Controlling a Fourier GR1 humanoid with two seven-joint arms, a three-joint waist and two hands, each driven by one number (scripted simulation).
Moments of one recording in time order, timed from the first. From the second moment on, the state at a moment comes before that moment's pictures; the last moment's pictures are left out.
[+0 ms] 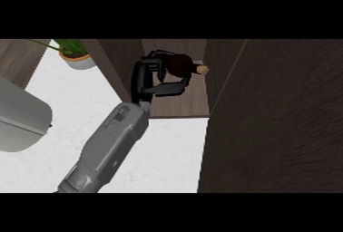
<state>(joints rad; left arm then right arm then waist) -0.81 0.01 -0.26 -0.77 0.42 0.49 -0.43 -0.06 -0.03 0.09 -2.49 -0.09 0.12 0.65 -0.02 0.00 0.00</state>
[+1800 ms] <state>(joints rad) -1.15 0.00 0.04 -0.19 0.52 0.40 -0.71 -0.07 -0.01 0.09 -2.46 -0.10 0.16 0.61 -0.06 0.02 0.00</state>
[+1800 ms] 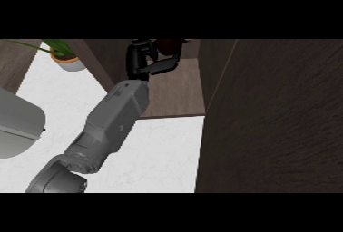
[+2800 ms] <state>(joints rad) -1.15 0.01 0.03 -0.09 0.45 0.46 -0.75 -0.08 -0.01 0.11 -2.45 -0.10 0.16 0.60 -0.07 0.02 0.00</state>
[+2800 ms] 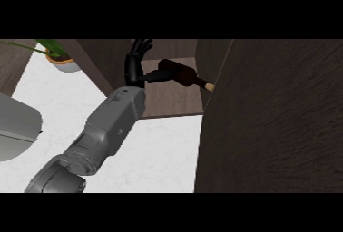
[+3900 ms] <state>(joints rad) -1.10 0.00 0.05 -0.11 0.42 0.39 -0.85 -0.09 -0.01 0.12 -2.45 -0.11 0.16 0.60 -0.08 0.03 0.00</state>
